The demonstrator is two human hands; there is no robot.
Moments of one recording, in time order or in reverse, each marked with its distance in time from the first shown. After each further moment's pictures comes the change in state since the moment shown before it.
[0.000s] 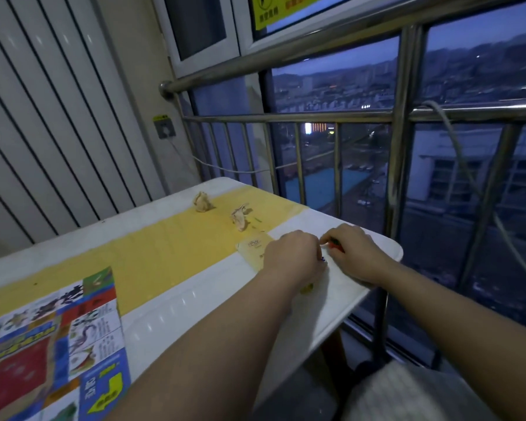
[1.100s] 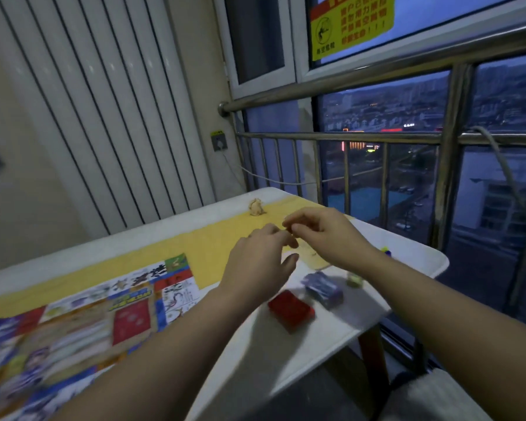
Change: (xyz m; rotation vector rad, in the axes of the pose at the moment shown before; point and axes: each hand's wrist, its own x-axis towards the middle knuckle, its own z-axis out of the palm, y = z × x) left_hand -0.129 -0.083 -0.074 -0.005 0.313 -0.019; right_hand -0.040 -0.176 -0.043 0.570 0.011 -0.306
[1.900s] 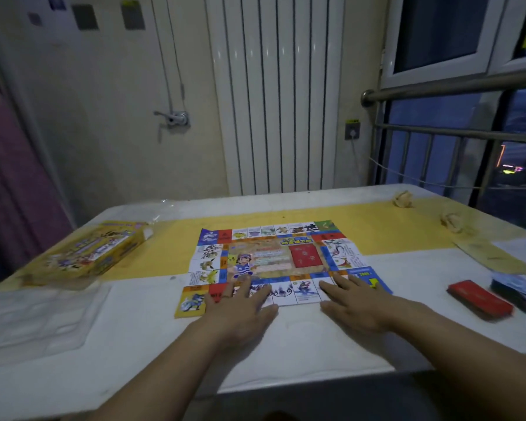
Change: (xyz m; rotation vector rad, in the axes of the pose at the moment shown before) left_hand -0.260 -0.201 -0.058 0.030 -0.575 -0.685; right_hand -0.049 -0.094 0.230 -0.777 -0.868 0.043
